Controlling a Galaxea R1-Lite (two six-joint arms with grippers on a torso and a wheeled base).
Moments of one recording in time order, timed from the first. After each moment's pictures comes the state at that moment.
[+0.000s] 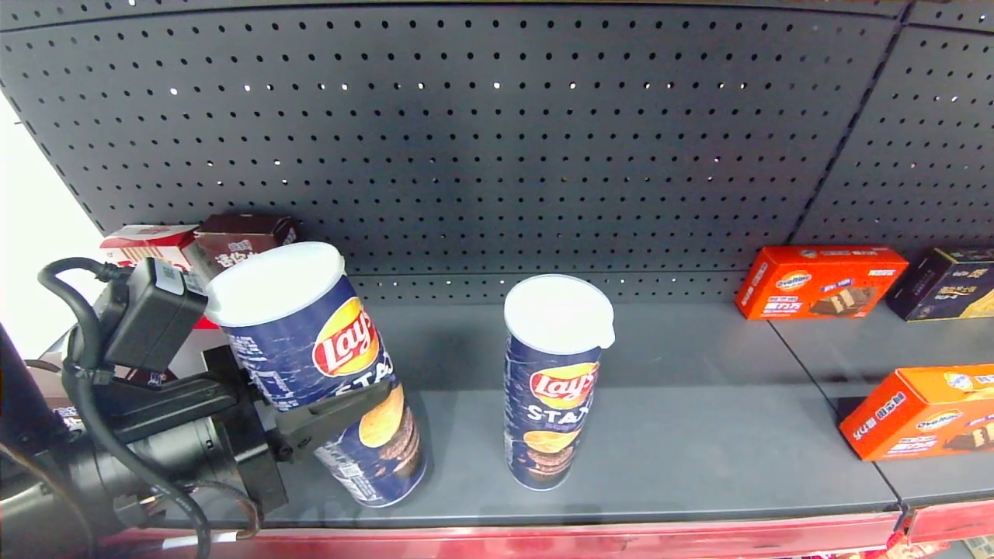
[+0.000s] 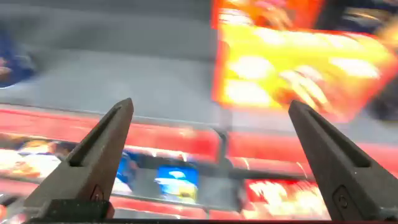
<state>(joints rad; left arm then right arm) -0.41 1.29 -0.42 -0.78 -0.42 0.02 0.14 0.27 -0.19 -0.07 -0.05 -0.05</state>
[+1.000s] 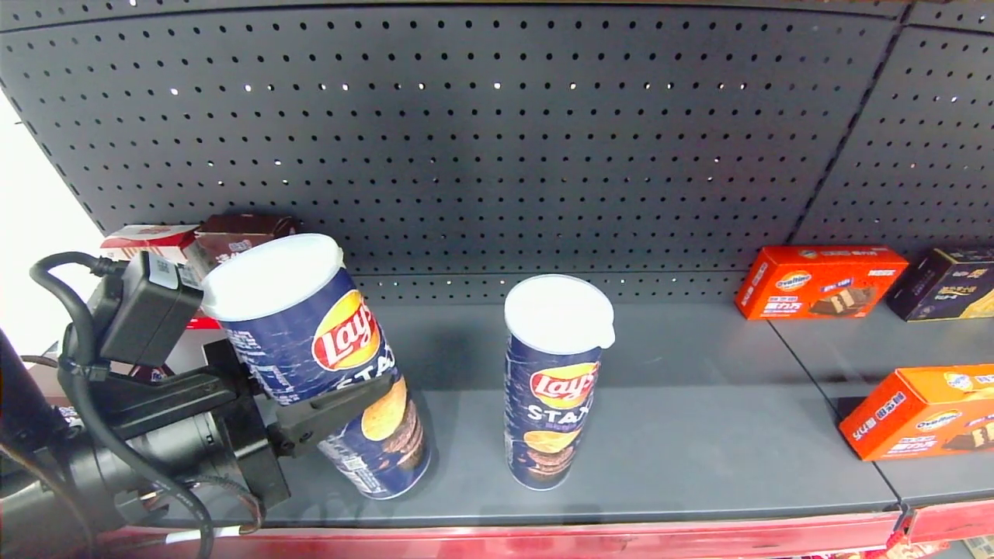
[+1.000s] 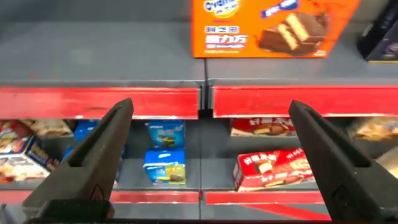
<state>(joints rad) -0.41 1.29 -0.42 -0.81 -0.43 0.02 0.11 0.09 0.00 -0.05 -0.10 0.00</state>
